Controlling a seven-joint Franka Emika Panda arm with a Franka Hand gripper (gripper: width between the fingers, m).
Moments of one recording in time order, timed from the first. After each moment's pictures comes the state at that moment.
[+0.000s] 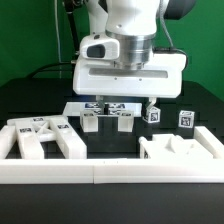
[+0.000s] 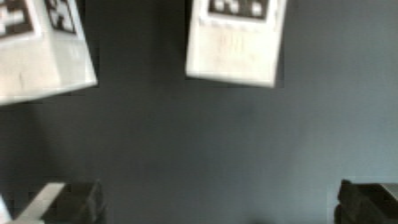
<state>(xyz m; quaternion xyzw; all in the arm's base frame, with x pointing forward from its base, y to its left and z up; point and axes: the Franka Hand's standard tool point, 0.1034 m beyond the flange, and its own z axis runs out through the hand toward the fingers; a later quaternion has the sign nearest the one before) 0.469 0.009 0.043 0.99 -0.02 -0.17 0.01</state>
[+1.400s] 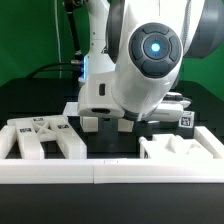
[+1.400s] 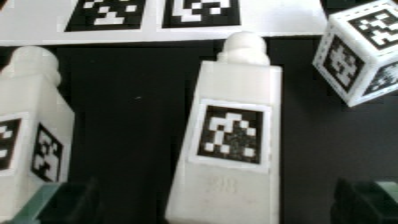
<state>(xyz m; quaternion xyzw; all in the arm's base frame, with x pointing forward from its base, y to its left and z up) 0.451 0.015 0.015 0.90 -0.01 -0.44 0.02</state>
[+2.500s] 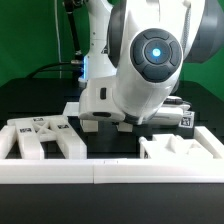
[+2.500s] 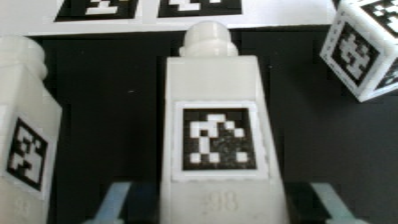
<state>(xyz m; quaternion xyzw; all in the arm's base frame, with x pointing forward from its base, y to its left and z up) 0.449 0.016 0.007 0.90 -0.01 -0.44 0.02</state>
